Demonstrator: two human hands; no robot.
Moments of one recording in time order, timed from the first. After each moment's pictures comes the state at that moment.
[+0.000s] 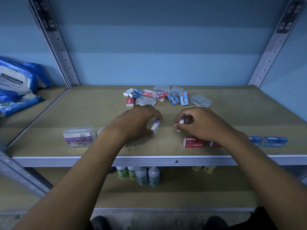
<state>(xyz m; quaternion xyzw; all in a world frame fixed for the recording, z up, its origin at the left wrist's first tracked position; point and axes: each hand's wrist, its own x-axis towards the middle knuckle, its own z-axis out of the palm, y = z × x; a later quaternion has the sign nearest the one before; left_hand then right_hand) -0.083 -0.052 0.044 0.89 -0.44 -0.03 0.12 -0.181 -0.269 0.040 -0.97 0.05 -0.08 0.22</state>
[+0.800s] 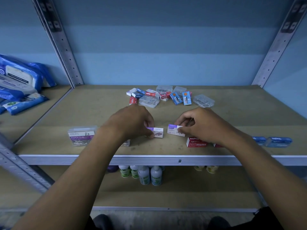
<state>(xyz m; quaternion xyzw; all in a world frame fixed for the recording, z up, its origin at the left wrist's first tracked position) -0.090 -0.037 0.059 0.92 -0.36 -0.05 0.12 -0.186 -0.257 0.044 -0.96 0.03 -0.05 0.28</state>
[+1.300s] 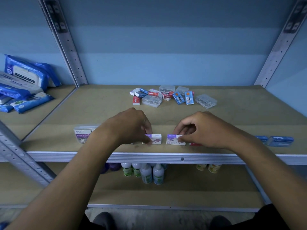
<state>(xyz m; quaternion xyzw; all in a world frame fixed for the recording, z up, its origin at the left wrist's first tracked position) -0.105 -0.017 0.063 0.92 -0.36 -0.08 0.09 -0.202 -0.244 0.052 -0.95 -0.03 0.02 0.30</state>
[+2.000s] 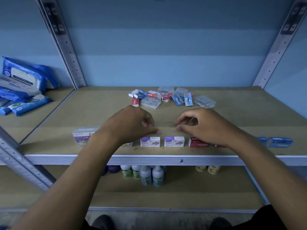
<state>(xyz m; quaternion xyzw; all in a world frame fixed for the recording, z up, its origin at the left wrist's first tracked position) -0.107 -0.023 0.067 0.92 -0.34 -0.02 0.17 -0.197 -0.249 0.053 -0.95 0.01 -0.07 0.31</state>
